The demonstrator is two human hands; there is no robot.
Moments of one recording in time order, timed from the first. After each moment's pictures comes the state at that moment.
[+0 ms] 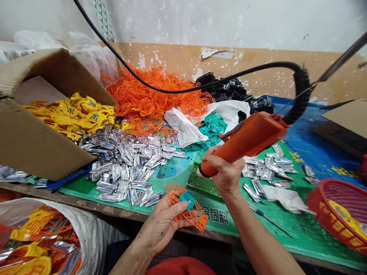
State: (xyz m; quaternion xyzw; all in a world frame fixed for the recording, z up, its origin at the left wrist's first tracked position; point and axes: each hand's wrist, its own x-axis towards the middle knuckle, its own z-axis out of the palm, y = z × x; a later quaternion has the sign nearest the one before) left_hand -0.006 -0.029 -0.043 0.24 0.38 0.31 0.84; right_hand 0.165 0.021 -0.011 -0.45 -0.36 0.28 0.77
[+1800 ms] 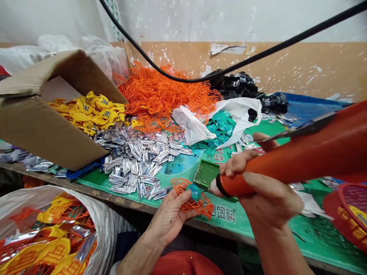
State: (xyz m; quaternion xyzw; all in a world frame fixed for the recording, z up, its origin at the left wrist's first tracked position) left_hand 0.002 -0.029 -0.046 0.19 0.37 0.37 0.83; right_hand 0.161 -0.035 0.041 -0.32 -0.39 0.39 0.77
